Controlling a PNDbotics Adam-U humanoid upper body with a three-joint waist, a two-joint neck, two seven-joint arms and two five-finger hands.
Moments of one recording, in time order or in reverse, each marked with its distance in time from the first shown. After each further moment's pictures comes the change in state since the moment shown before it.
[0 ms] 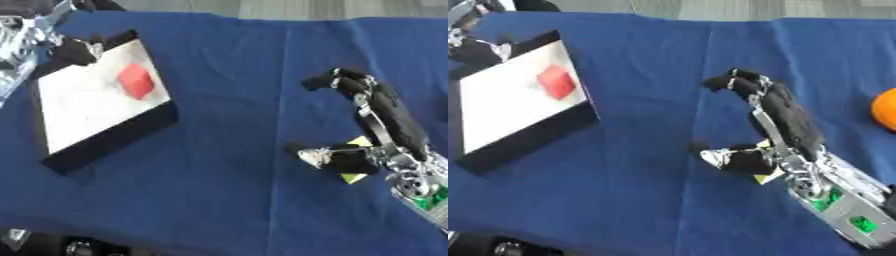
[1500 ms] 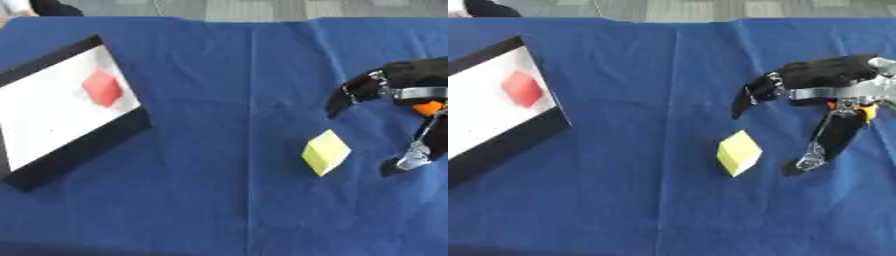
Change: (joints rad) left arm 0.090 0.157 0.162 -0.176 0.643 0.076 0.197; right arm 0.017 -0.323 -0.305 -0.008 -0.207 -0.345 1.029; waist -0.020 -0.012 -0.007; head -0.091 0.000
